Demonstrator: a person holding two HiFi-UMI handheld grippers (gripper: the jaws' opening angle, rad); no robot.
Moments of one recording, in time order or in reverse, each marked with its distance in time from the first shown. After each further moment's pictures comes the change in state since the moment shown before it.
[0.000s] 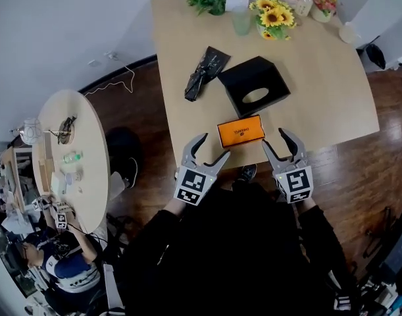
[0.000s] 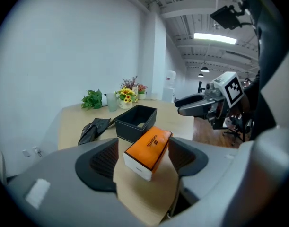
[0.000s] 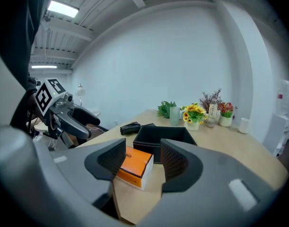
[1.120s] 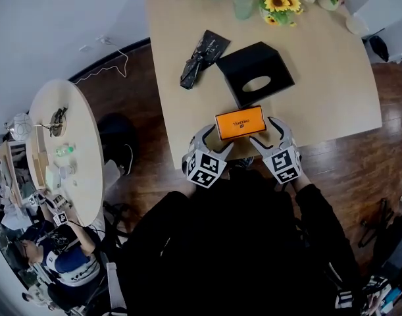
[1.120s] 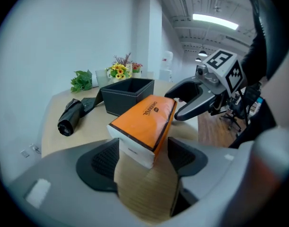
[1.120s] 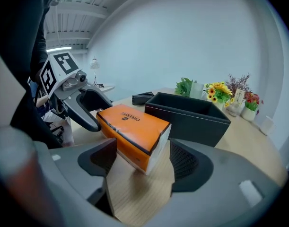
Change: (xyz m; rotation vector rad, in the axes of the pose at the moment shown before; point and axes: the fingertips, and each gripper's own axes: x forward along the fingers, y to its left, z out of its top) left arm 0.068 -0.010 -0.079 0.046 0.196 -0.049; right arm 0.062 0.022 -0.098 -0.159 0.265 0.170
